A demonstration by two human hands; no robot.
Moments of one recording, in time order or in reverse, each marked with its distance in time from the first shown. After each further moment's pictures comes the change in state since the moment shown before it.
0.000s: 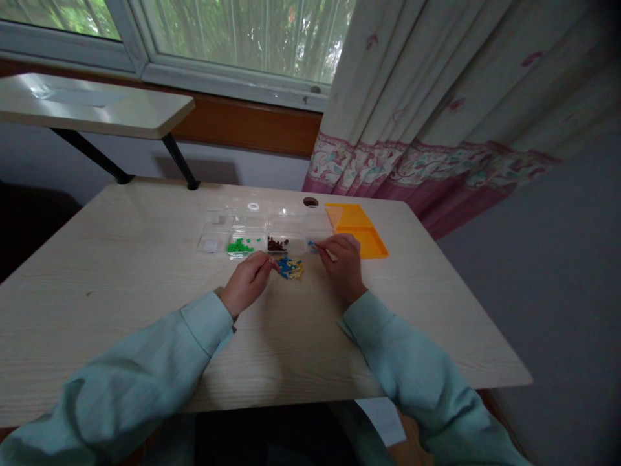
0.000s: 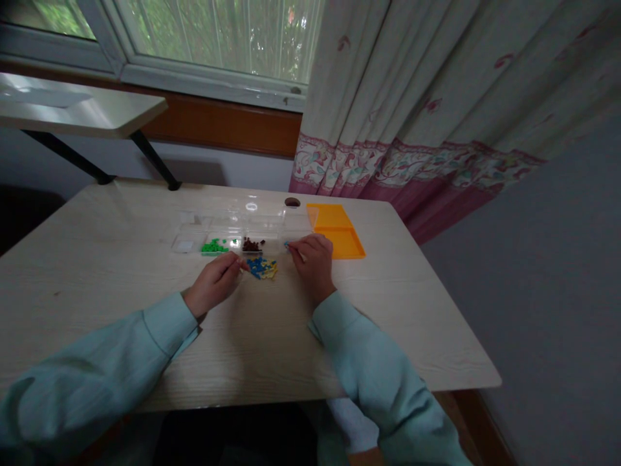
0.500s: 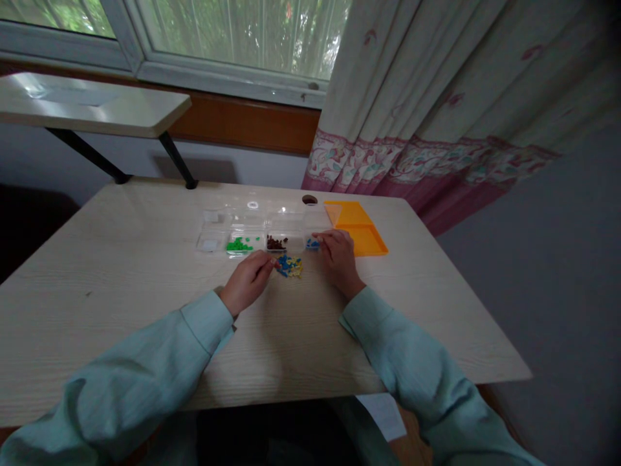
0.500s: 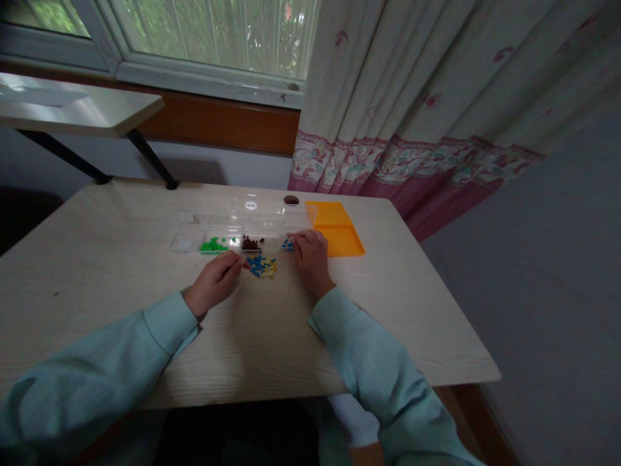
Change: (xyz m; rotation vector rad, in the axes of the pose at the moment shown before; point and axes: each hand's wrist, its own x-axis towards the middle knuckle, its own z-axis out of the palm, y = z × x) left_hand 0.000 0.000 0.000 0.002 -0.027 0.058; right_hand 0.002 0.005 0.006 -0.015 -0.102 0.056
